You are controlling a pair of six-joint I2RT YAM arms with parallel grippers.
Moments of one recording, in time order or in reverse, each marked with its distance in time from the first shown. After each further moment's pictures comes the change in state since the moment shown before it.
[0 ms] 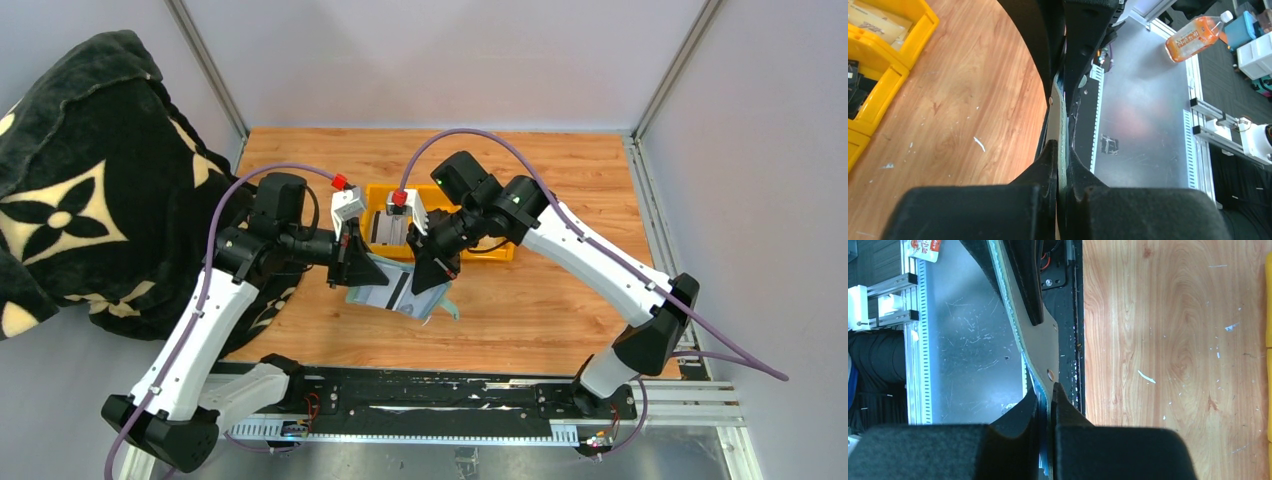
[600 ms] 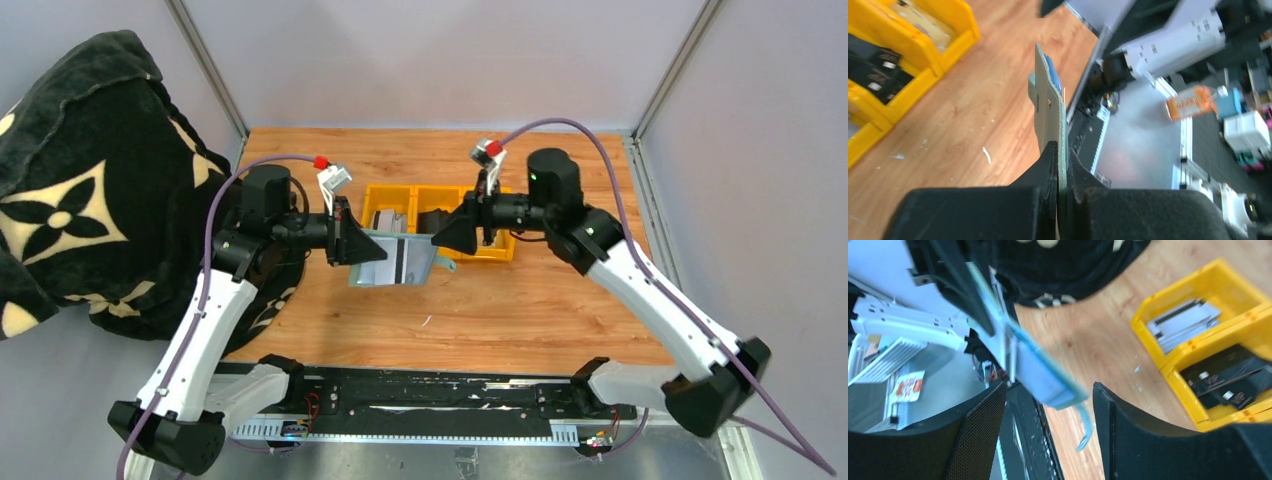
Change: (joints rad) left arm 0.073 0.007 -0.020 0.173 -0.033 -0.278; right arm -0.249 -0.313 -0.388 0.599 0.043 0.366
